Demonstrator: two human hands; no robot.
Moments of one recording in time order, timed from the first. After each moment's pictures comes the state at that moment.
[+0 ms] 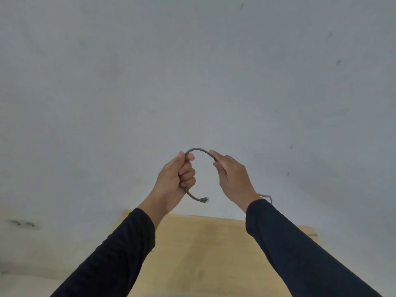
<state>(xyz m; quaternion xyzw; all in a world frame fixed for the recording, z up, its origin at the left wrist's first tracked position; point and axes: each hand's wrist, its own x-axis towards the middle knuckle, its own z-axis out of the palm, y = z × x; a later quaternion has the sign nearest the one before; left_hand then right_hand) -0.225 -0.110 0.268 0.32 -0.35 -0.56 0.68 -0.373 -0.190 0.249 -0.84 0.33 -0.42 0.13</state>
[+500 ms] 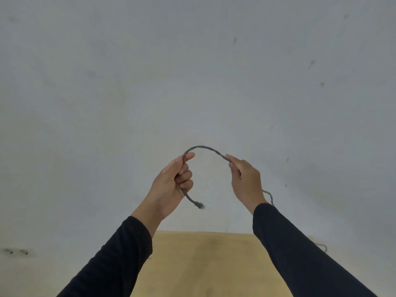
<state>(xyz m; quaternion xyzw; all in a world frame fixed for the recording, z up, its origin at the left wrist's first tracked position) -0.202 -0.101 0.304 0.28 -0.37 -0.57 0.68 -0.376 -0.192 0.276 -0.74 0.42 -0.51 0.14</state>
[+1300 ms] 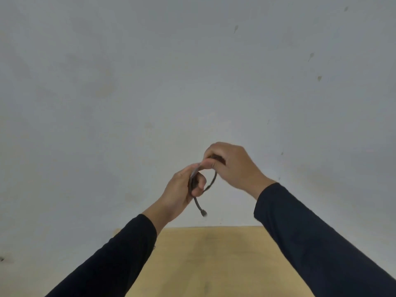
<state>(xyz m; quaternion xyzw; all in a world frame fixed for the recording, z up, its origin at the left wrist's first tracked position) -0.208 -0.118 0.283 0.37 -0.51 -0.52 0.57 -0.354 -0.159 0.338 -0.88 0.30 -0.36 0.13</state>
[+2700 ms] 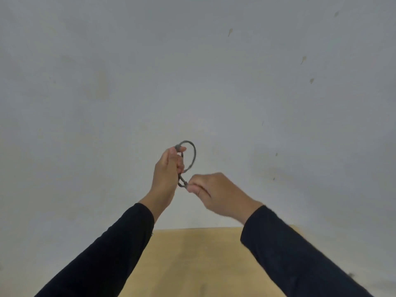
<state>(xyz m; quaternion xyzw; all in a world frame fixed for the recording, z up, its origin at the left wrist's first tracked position) -0.195 -0.144 0.286 0.48 -0.48 -0.31 0.67 -0.340 -0.137 0.303 -0.91 0.32 -0.22 0.12</state>
